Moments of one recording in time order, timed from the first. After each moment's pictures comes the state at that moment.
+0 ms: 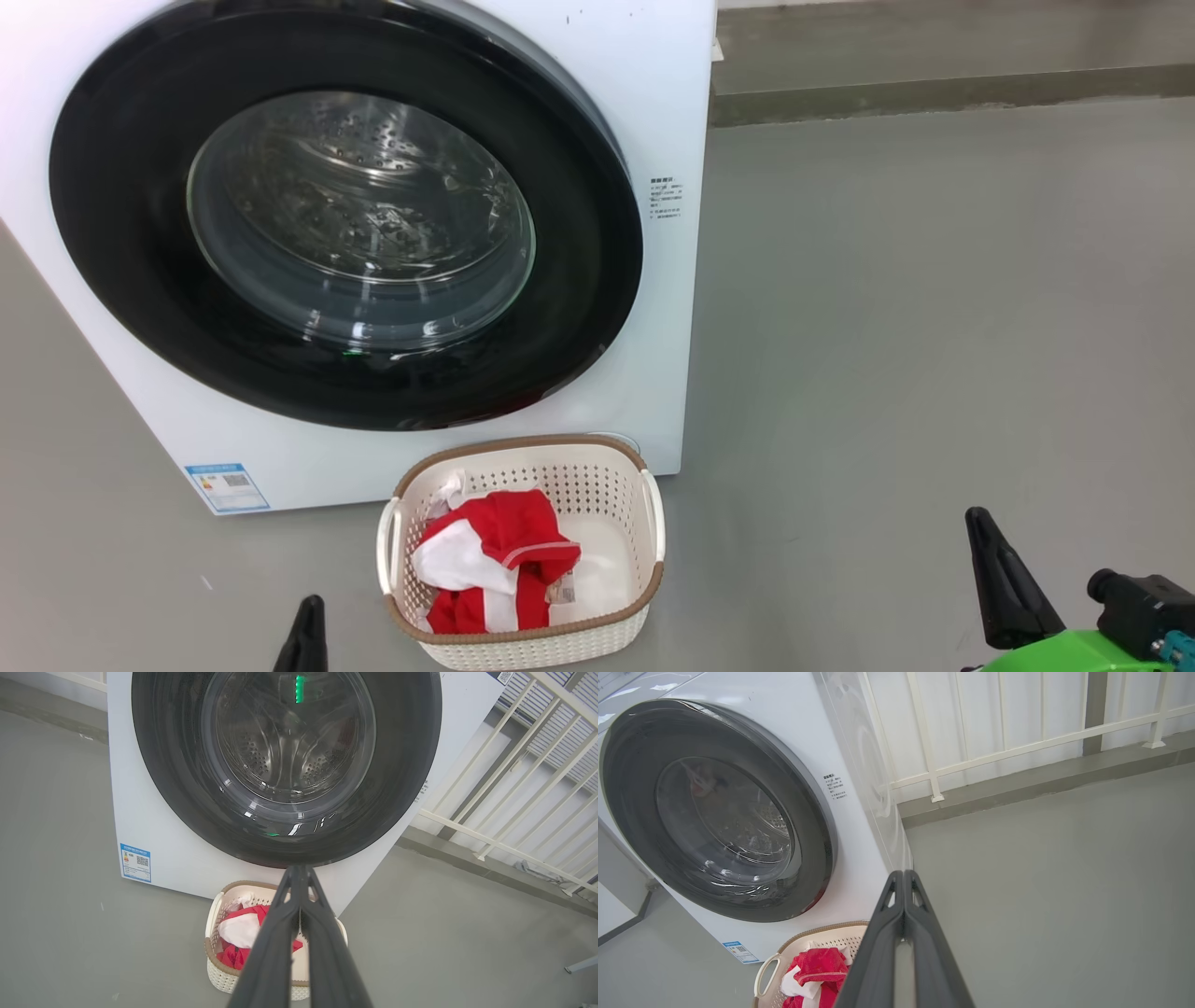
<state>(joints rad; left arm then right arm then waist) 0.12 0.03 0.00 0.15 -0.50 -0.03 -0.16 0.10 -0.02 -0.09 0.19 0.43 0.13 -0.17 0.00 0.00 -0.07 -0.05</state>
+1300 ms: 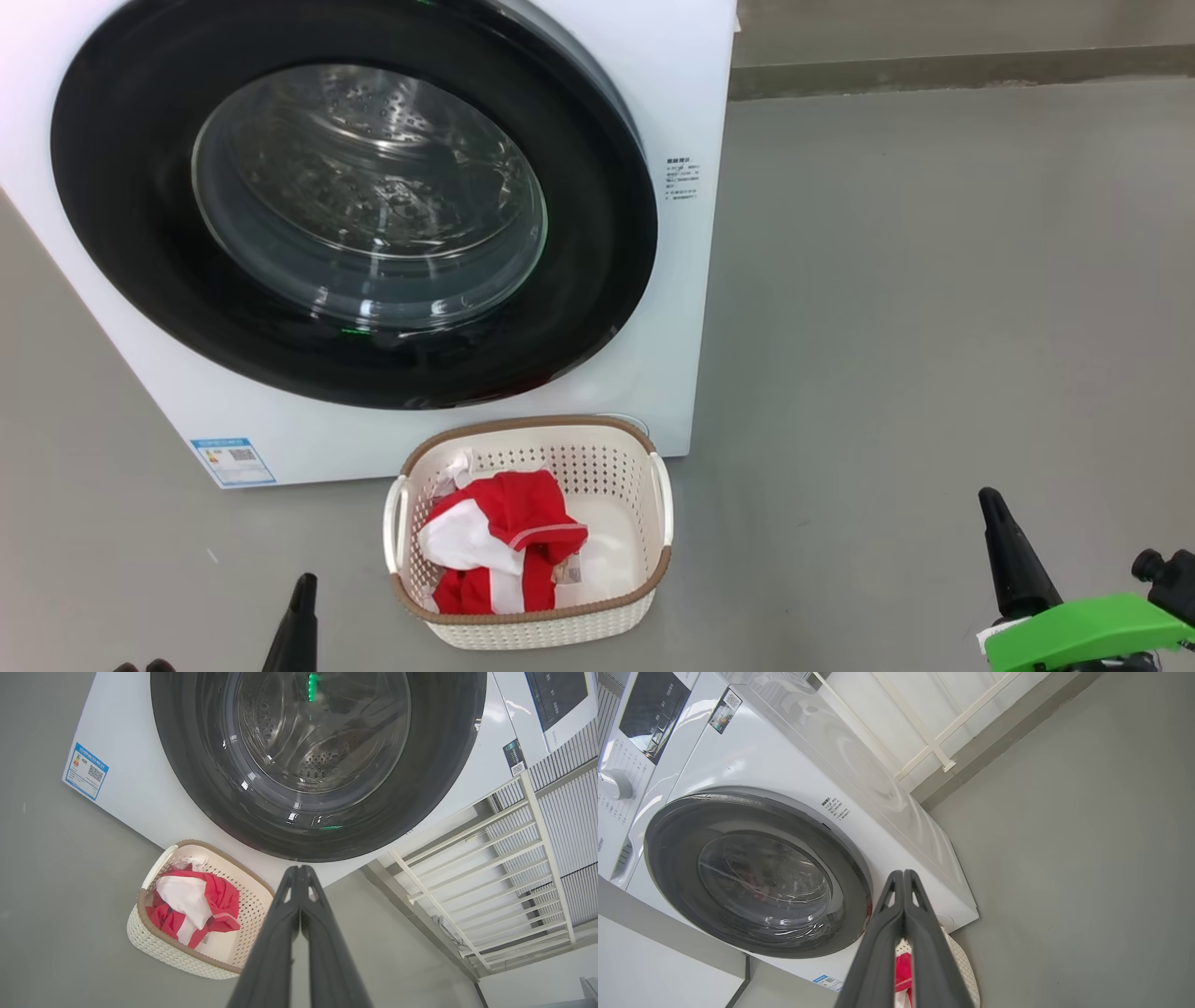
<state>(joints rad) 0.05 0.03 0.03 0.19 -0.93 -0.06 -0.05 0.05 -0.02 -0.11 0.22 0.88 0.13 -0.06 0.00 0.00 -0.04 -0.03</state>
